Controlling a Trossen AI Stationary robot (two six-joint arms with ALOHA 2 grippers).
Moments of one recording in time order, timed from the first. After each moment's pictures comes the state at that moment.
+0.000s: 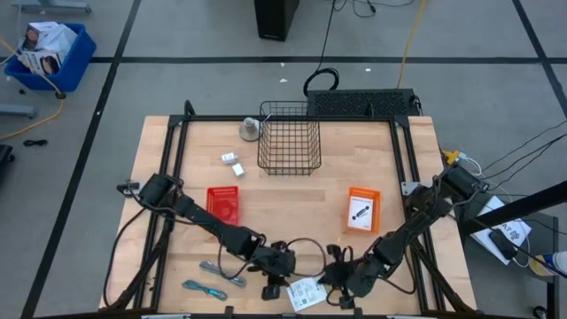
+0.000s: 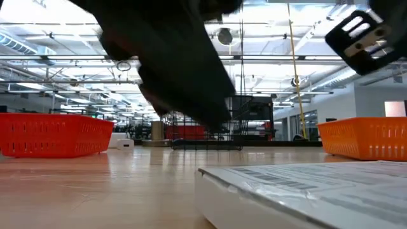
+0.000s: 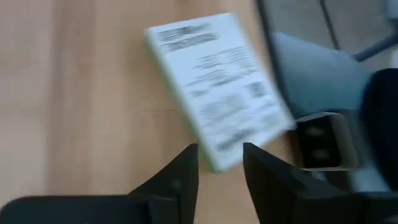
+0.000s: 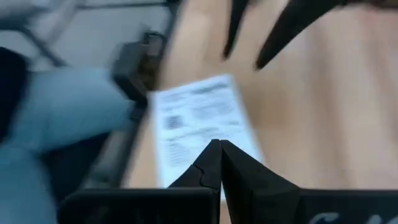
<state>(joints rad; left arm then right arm) -0.48 2.03 1.31 -0.05 0.13 -0.50 0.76 1.74 0.91 0.13 0.33 0.53</state>
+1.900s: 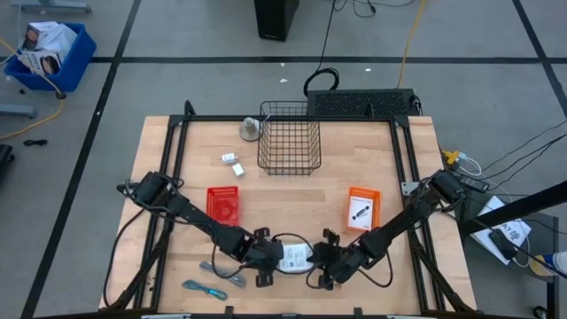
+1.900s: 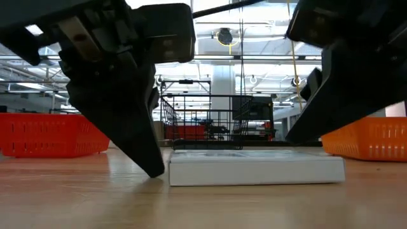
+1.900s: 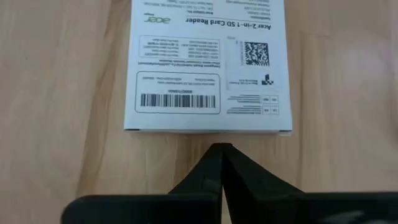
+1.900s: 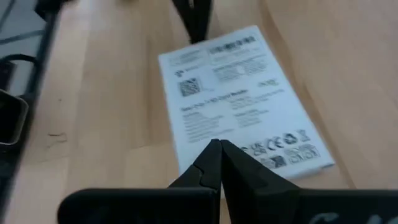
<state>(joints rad) -0.49 1.99 1.19 -0.23 -0.13 -0.58 0.64 1.84 0.88 0.14 0.43 0.72</state>
